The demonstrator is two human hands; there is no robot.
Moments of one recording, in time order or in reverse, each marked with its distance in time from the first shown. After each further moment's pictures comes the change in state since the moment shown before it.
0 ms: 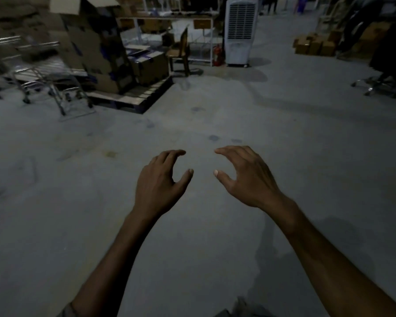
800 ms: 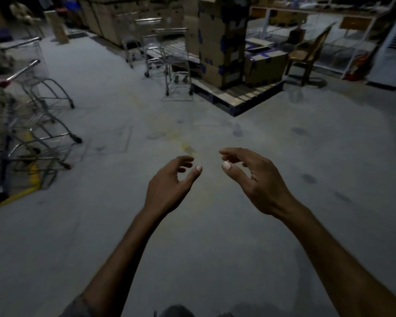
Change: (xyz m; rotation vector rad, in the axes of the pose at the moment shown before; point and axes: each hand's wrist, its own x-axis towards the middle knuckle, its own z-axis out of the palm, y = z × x) left_hand 0.218 -0.269 0.001 -0.145 0.182 -0.647; right_hand 0.396 -0.051 0.211 0.567 -0.327 -0.322
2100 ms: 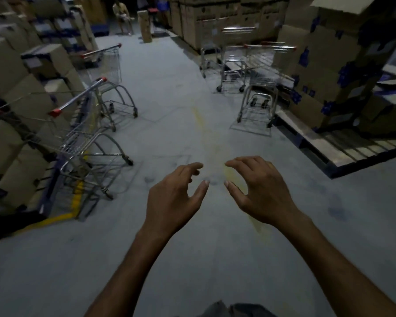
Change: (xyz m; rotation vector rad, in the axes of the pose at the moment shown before) left_hand 0.665 -0.336 -0.162 0.412 0.305 -0.017; right_hand 0.788 0.104 0.352 -0.332 -0.105 -0.439
